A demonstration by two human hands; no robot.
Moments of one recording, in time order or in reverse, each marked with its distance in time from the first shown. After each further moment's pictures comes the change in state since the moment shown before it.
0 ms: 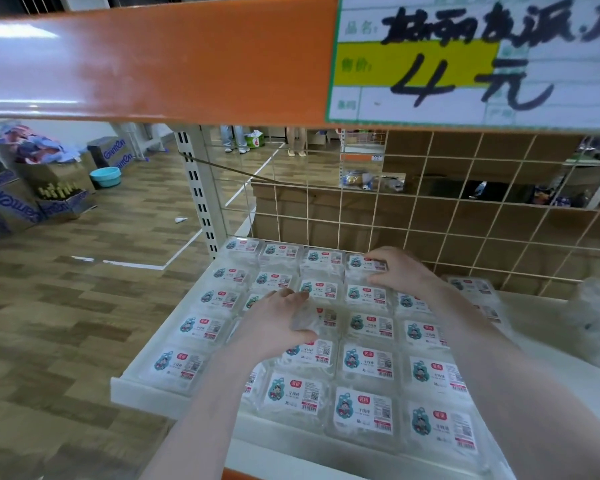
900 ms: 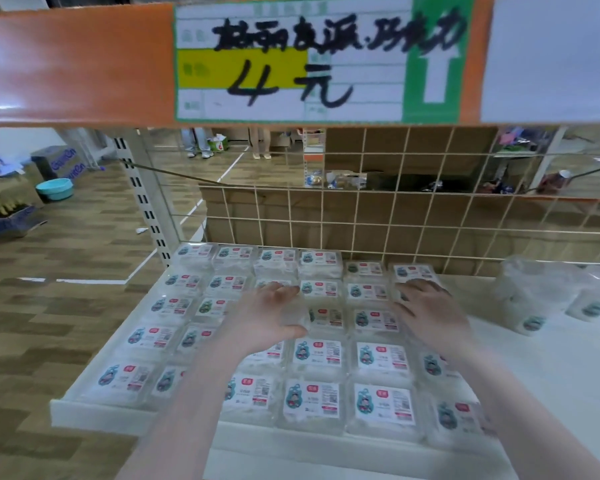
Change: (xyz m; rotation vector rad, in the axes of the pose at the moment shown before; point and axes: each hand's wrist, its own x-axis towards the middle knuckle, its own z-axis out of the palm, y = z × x) left_hand 0.004 0.054 -0.008 -0.010 -0.032 0.055; right_hand -0.118 0.071 0.006 -0.287 0.268 0.142
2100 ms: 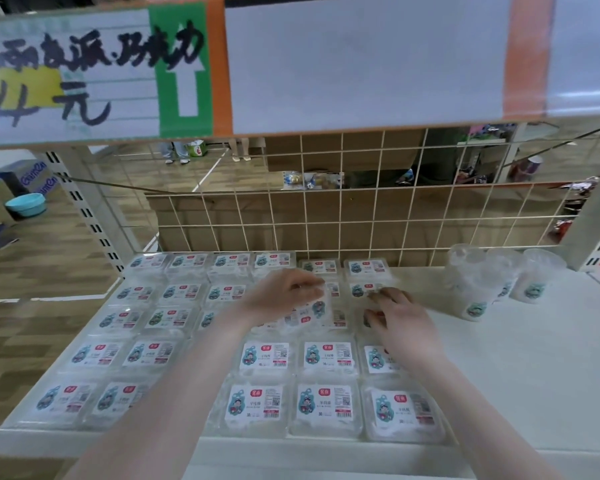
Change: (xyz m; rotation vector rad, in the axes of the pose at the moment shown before) left_hand 0.049 0.077 0.008 -0.389 -0.078 0.229; right_hand -0.031 0.026 0.000 0.116 0.030 0.098
